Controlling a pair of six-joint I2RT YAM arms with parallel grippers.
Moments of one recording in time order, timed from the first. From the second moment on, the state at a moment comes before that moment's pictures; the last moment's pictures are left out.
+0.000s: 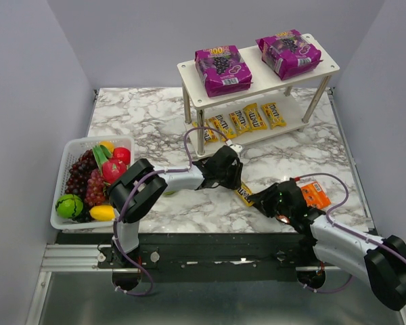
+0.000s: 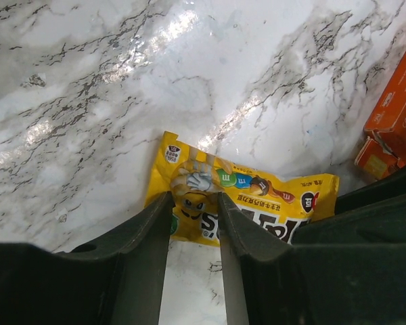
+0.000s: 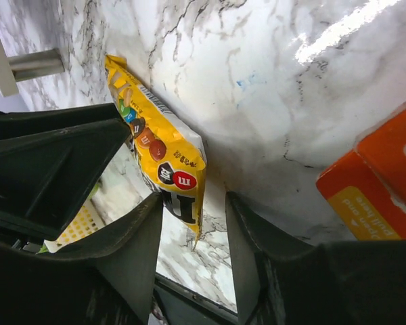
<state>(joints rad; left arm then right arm) -0.90 1.88 1.10 0.03 0.10 -0.48 0.54 0.93 0.14 0.08 -0.02 1.34</state>
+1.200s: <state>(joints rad) -0.87 1.40 0.85 -0.16 -0.12 -0.50 0.21 0.86 0.73 -0.40 0.16 0.94</state>
